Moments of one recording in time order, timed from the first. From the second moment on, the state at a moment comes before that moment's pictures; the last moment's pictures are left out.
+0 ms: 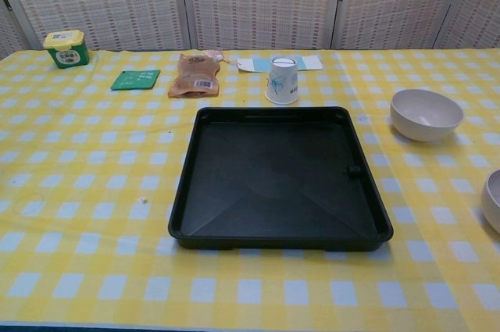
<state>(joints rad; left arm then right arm) -0.12 -1.13 0.00 -1.59 1.59 1.49 0.04 0.17 -1.31 -0.09 -1.30 -1.65 1.24 -0.14</state>
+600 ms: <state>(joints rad) -0.12 -1.13 0.00 -1.58 1.62 1.50 -0.01 0.18 -1.27 -0.08 -1.35 -1.68 1.33 -0.14</state>
